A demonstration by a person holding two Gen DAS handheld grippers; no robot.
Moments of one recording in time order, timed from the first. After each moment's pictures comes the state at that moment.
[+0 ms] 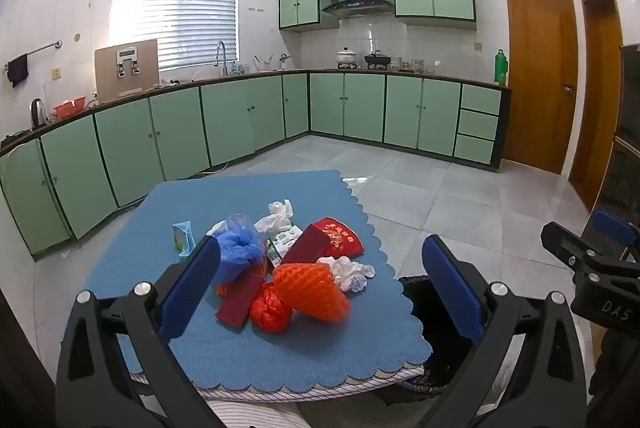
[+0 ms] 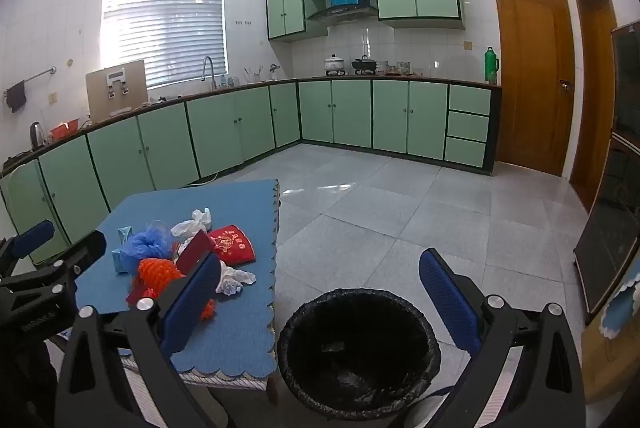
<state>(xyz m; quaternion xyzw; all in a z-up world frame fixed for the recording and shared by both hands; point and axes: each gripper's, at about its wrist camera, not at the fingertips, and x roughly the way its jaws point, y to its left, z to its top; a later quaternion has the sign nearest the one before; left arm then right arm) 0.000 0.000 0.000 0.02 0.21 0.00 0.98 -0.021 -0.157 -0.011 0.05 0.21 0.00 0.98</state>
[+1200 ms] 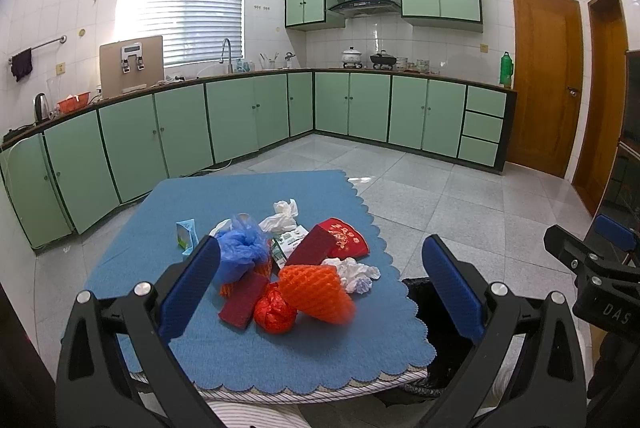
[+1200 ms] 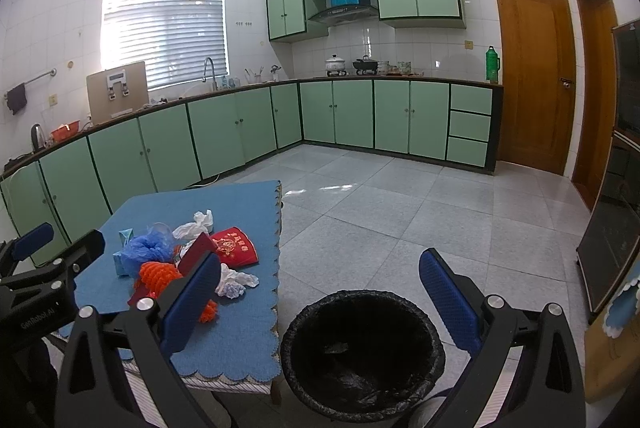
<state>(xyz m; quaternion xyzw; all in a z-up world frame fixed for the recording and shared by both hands) 0.001 0.005 0.005 0.01 0.21 0.00 0.98 -0.019 -0.156 -0.006 0.05 0.21 0.00 0.98</state>
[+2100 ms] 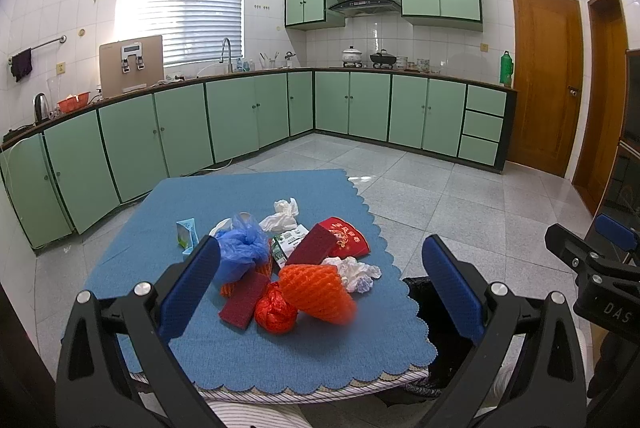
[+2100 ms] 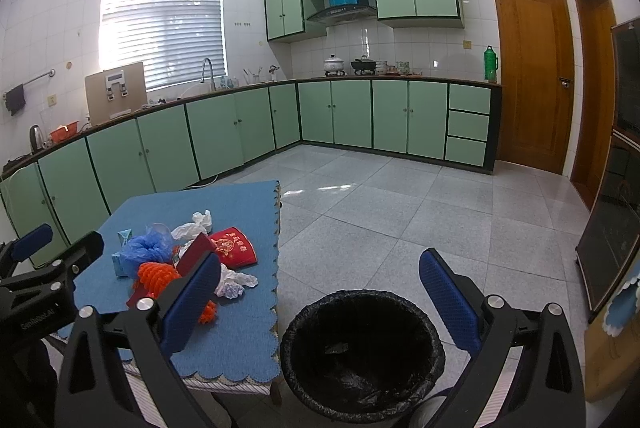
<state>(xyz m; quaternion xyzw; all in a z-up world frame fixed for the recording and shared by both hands) 0.002 0.008 0.003 0.01 0.21 0.00 0.98 -0.016 -0.156 -0.010 0.05 0.21 0.00 0.98</state>
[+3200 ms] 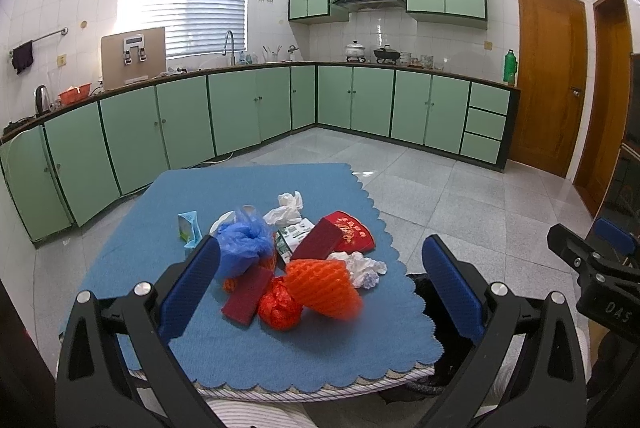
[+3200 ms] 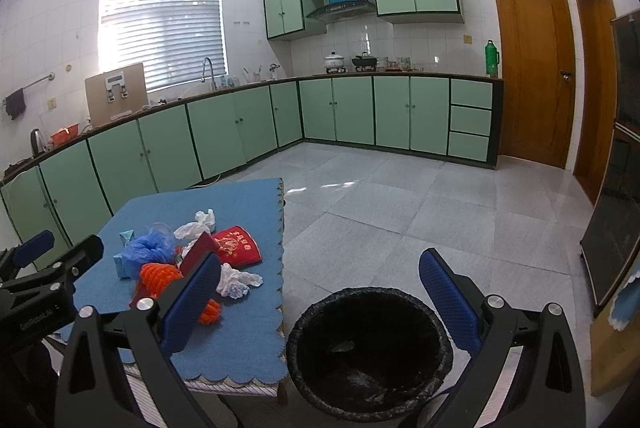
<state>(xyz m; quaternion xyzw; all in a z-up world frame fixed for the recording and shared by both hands) 0.011 0.020 -0.011 0.00 0.22 0.01 0.98 -0.010 -0.150 -0.014 0.06 0.21 0.01 0.98</state>
